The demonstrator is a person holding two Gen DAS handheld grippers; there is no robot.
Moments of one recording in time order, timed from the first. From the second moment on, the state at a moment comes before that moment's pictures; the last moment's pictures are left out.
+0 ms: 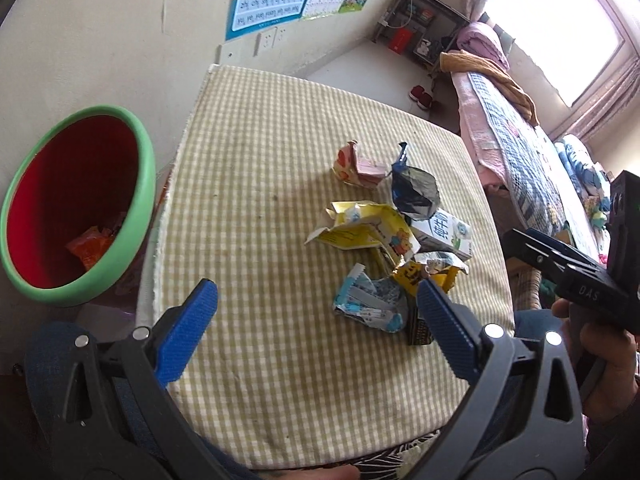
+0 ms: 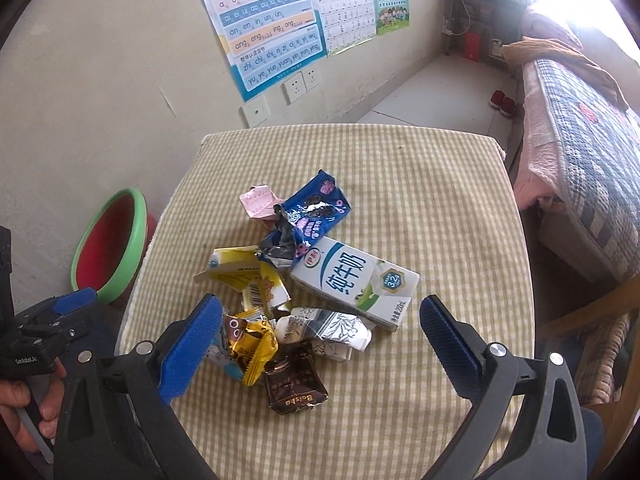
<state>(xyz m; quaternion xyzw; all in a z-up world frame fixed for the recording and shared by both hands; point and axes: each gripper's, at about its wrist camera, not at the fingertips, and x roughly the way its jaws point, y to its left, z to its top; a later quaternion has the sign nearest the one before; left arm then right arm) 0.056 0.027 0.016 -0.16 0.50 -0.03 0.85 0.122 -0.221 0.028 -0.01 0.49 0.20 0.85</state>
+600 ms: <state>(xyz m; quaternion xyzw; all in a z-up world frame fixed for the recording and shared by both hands) 0.054 0.007 -0.029 -0.12 0.56 -0.05 0.82 0.102 -0.181 -0.016 -0.05 0.52 0.27 0.81</state>
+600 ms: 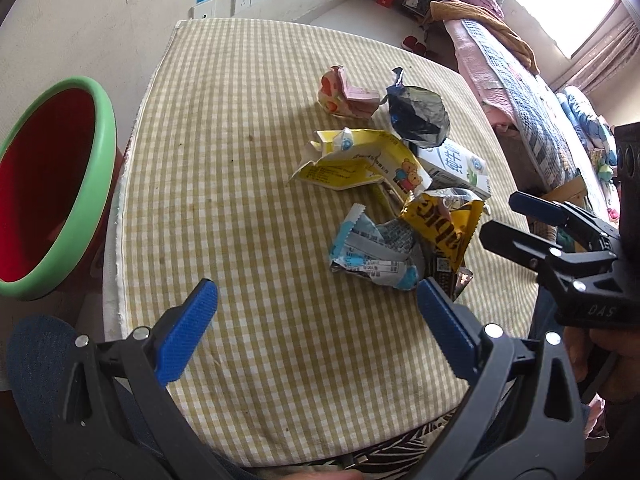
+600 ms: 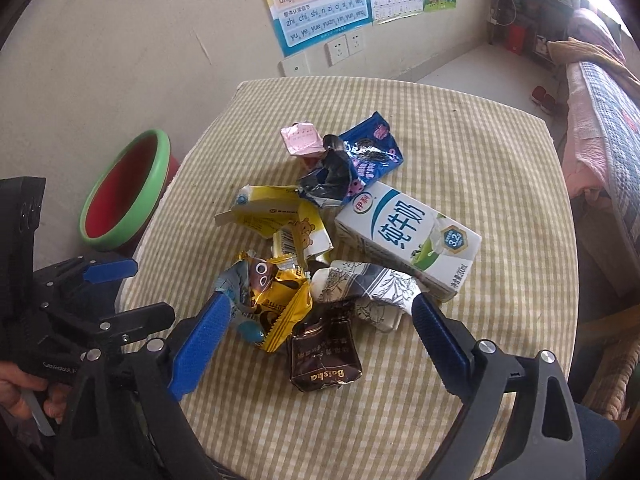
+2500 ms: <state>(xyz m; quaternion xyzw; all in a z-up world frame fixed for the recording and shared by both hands) 0.077 -0.021 -0.051 -0.17 0.57 -0.09 0.80 0.107 -0.226 -0.014 0.01 0.54 0.22 0.81</state>
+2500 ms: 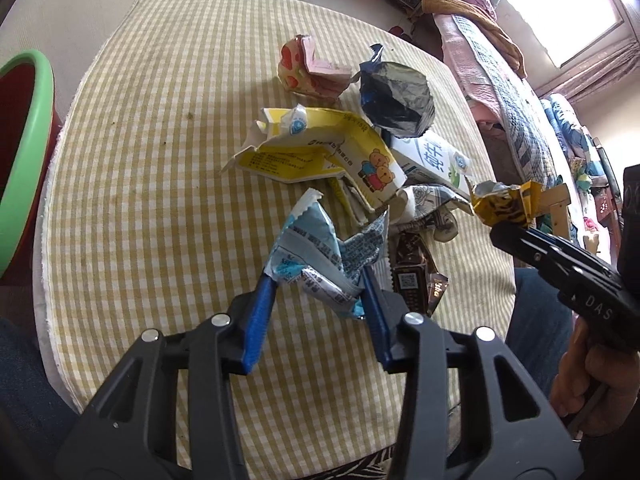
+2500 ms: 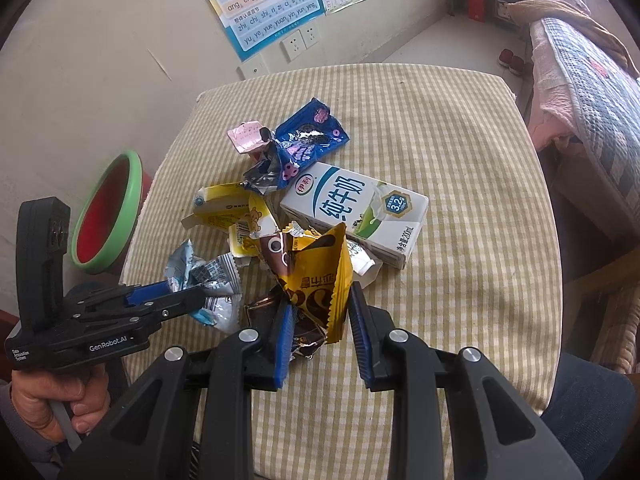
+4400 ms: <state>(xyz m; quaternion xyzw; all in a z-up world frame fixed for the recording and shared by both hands) 0.015 0.249 0.030 -0.22 0.45 0.14 0.85 0.096 0.075 0.039 -0.13 0.44 0.44 0.77</state>
